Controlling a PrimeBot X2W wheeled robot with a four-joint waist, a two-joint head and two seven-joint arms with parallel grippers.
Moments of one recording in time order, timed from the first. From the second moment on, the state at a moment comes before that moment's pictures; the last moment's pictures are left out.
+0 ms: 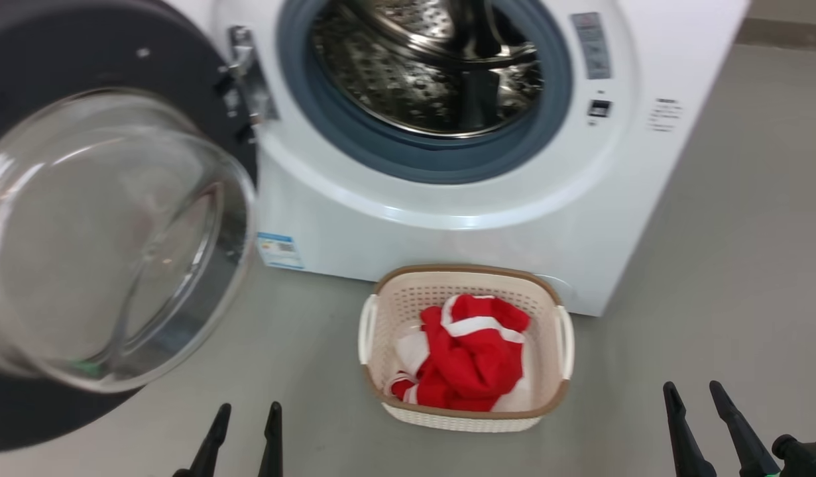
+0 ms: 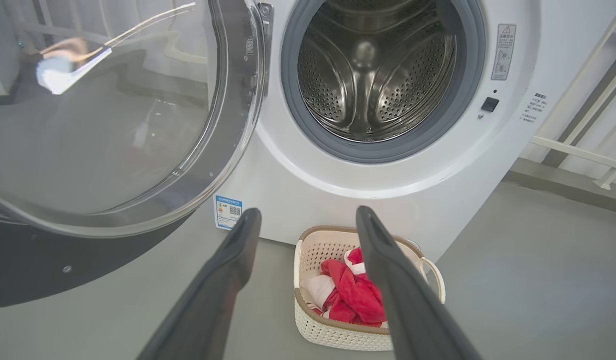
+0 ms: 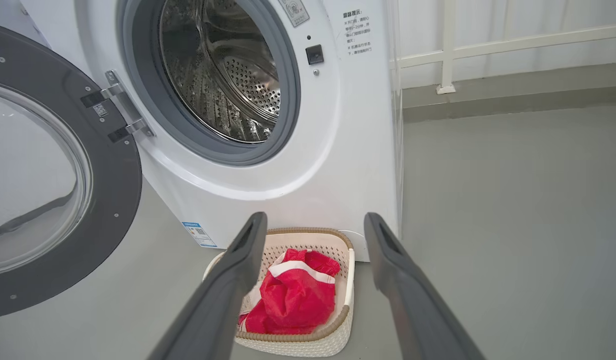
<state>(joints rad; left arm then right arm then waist) 0.08 0.04 -0.11 0.16 -0.30 -0.03 -0.26 0.18 -0.09 -0.06 0.16 0.43 0.13 -0.26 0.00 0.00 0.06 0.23</state>
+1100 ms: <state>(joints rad) 0.15 0.05 -0.13 0.04 -0.39 0.10 -0.26 0.10 -0.16 0.12 0.21 0.44 0.13 -0.26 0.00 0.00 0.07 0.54</state>
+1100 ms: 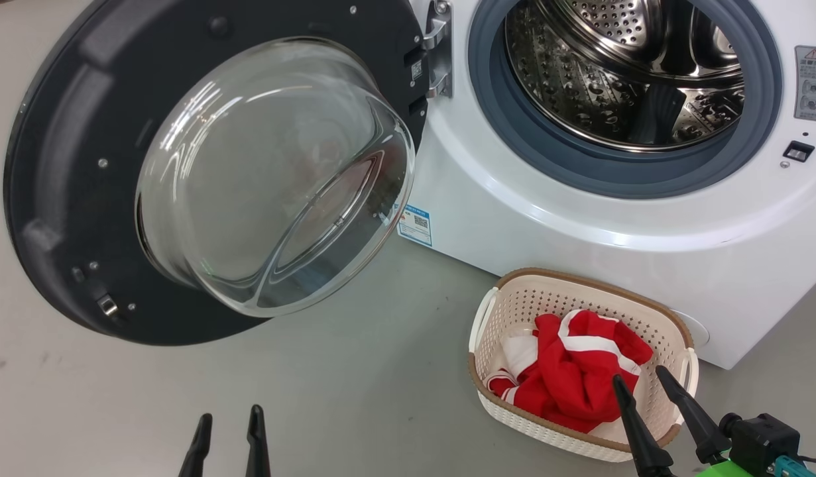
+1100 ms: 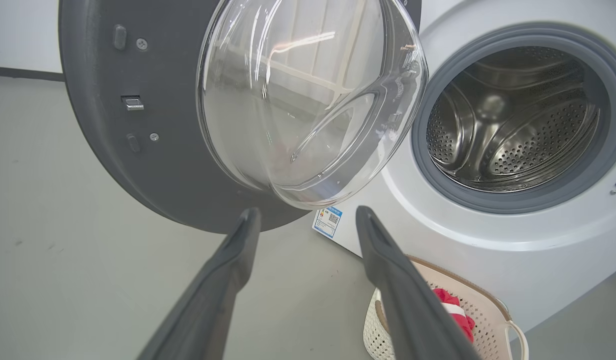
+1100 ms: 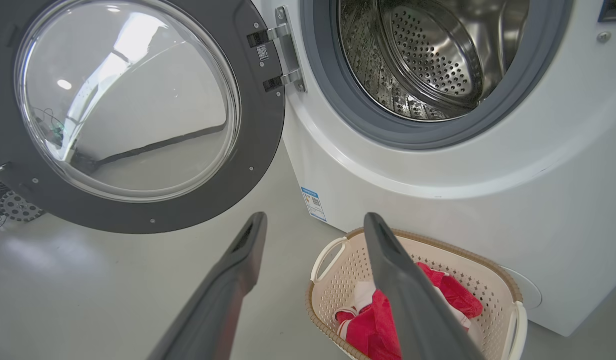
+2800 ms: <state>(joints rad) -0.97 0.43 0.31 1.04 -0.85 -0.12 0.29 0.19 -0.11 0.01 0.16 0.43 0.13 -0.26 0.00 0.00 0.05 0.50</state>
